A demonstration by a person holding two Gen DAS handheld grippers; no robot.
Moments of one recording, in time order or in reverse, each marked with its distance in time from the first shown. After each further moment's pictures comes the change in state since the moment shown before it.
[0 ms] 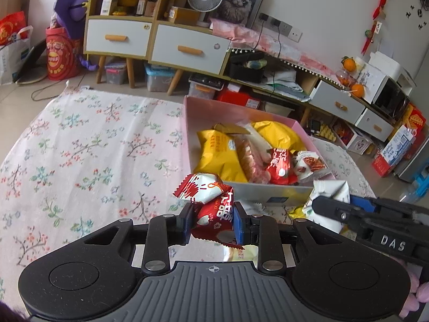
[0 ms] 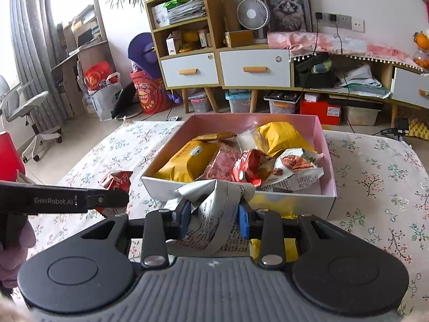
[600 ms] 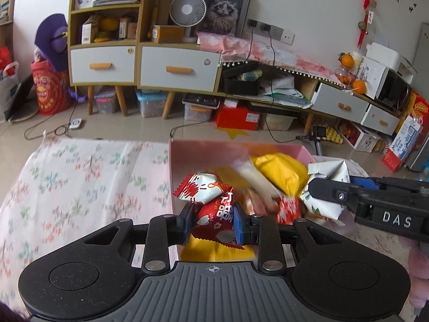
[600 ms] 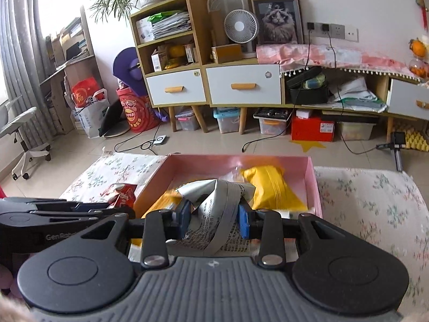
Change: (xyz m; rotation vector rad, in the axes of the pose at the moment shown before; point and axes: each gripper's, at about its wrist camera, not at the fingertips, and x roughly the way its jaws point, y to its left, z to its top) left arm 0.053 -0.019 0.060 0.115 -0.050 0.039; right arm 0.038 -0.023 0.049 0.013 -0.047 -0.037
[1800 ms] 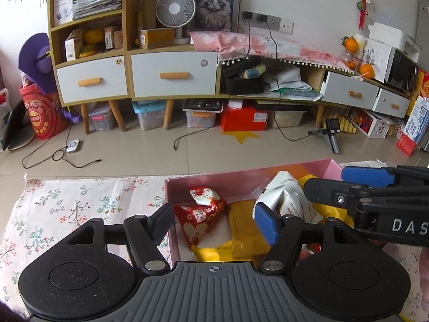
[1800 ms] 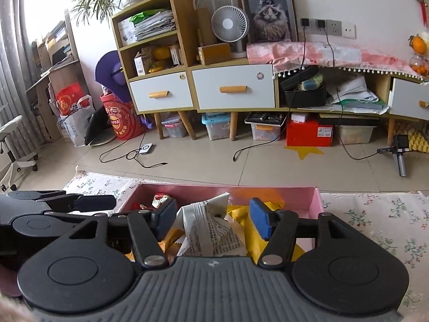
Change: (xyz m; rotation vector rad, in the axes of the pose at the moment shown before) left arm 0.061 0.000 0.039 0.110 0.012 0.048; right arm 0.043 -0.017 0.027 0.033 -0.002 -0.031
